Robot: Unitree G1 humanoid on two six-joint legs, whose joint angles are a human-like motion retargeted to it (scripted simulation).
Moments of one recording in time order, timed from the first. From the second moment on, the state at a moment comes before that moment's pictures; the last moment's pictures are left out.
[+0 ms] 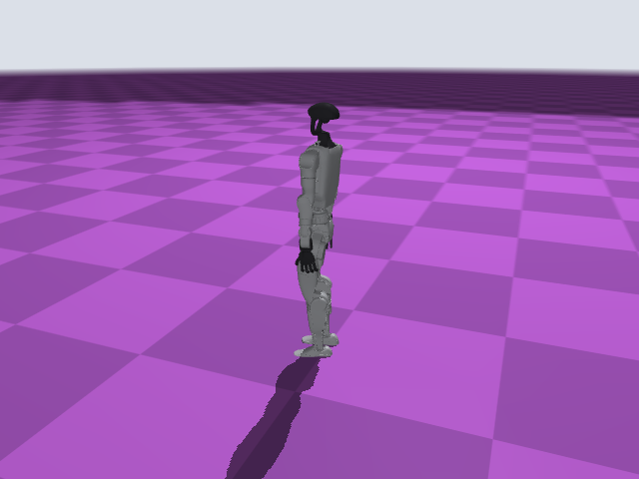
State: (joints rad) left arm 0.07 0.08 0.42 1.58 0.24 0.06 -0.14; right arm -0.01 -0.13 -0.03 1.42 -0.38 0.10 0.18; waist -0.22 0.09 -0.12; left_leg -0.07 -0.06 0.19 0.00 -0.02 0.09; right_leg -0.11 0.08 0.00 0.12 -0.06 -0.04
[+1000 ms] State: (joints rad) left arm 0.01 0.11 0.41 1.58 0.24 0.09 -0.15; right arm 0.02 -0.15 -0.03 1.47 -0.39 0.11 0.12; waist -0.28 0.10 -0.13; left_leg 0.02 0.07 0.91 -0.06 -0.13 -0.01; right_leg -0.13 -0.06 -0.78 0.07 -0.11 -0.12
